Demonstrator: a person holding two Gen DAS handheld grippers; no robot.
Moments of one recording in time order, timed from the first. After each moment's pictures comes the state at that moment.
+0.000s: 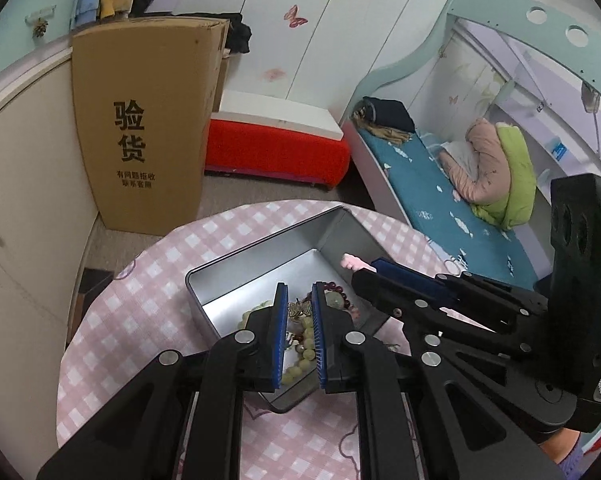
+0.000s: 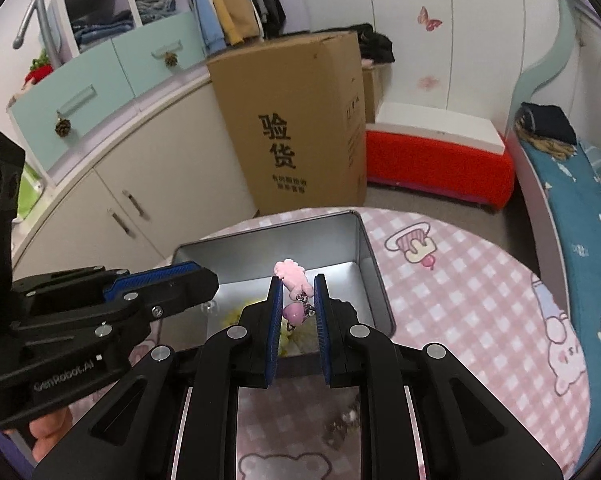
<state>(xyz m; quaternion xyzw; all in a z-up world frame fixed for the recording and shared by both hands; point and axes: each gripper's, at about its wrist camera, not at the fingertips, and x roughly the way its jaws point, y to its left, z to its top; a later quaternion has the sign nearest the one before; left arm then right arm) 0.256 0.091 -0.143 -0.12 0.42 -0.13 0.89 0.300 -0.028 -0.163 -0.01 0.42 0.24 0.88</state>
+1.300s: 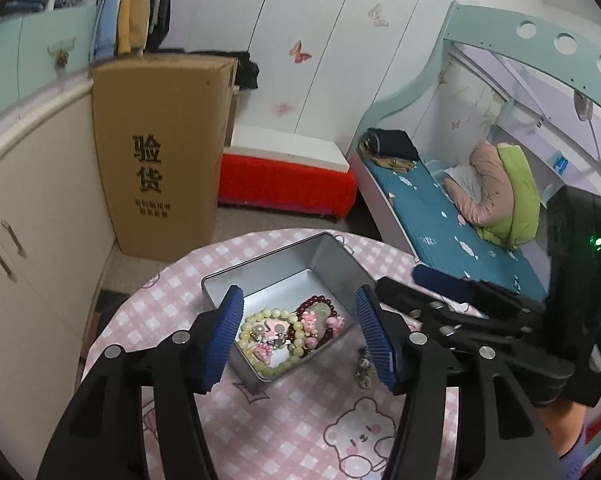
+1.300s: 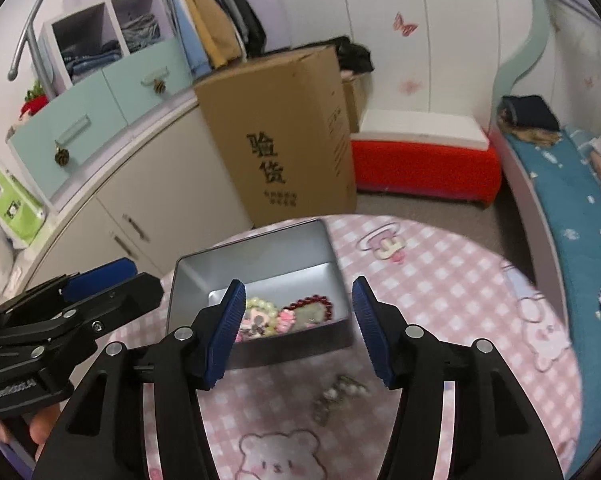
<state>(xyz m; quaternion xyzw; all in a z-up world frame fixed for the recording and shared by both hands) 0.208 0.079 -0.102 -0.11 0.36 -0.09 0.92 0.271 -0.076 -0.131 0.03 0.38 0.22 0.90</state>
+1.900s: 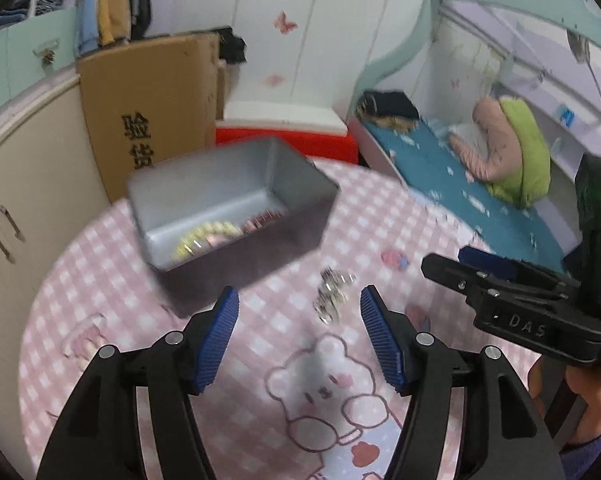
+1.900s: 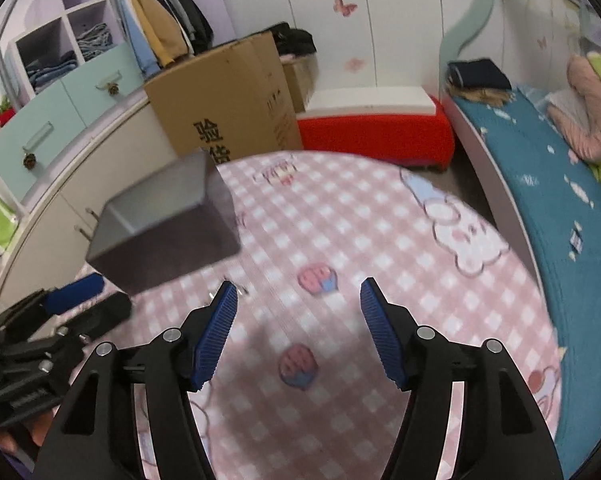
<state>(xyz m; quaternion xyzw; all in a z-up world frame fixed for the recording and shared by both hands) 0.183 -0.003 -0.169 -0.05 0.41 -0.09 0.91 0.238 -0.166 -0.197 0.06 0.43 0.16 0.89</state>
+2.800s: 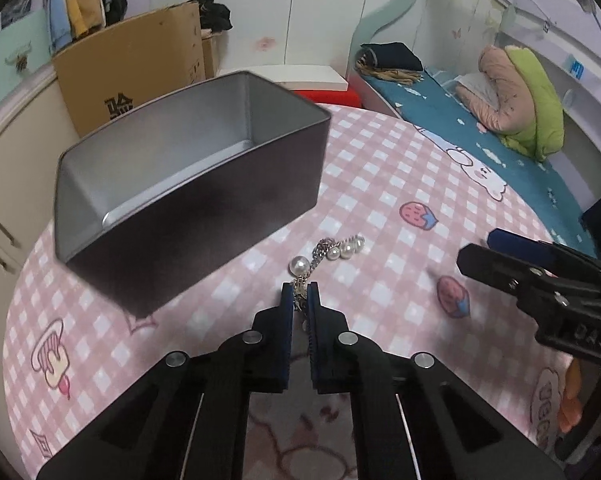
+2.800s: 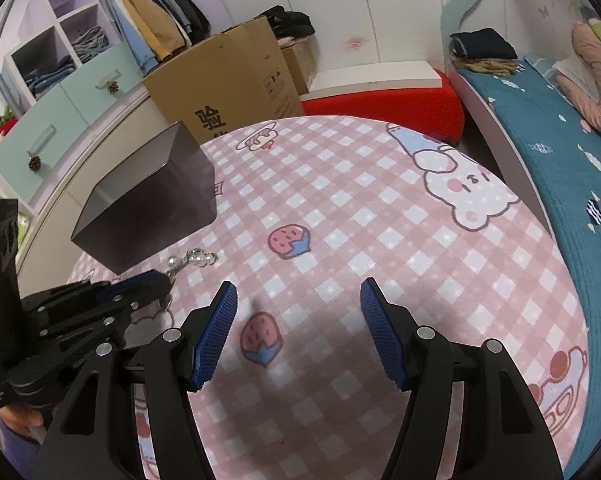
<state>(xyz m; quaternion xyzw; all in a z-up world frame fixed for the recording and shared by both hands) 0.209 -0.018 -0.210 -0.01 0.46 -0.09 0.88 0.241 -0.185 -0.226 0.09 0.44 0.19 0.87</state>
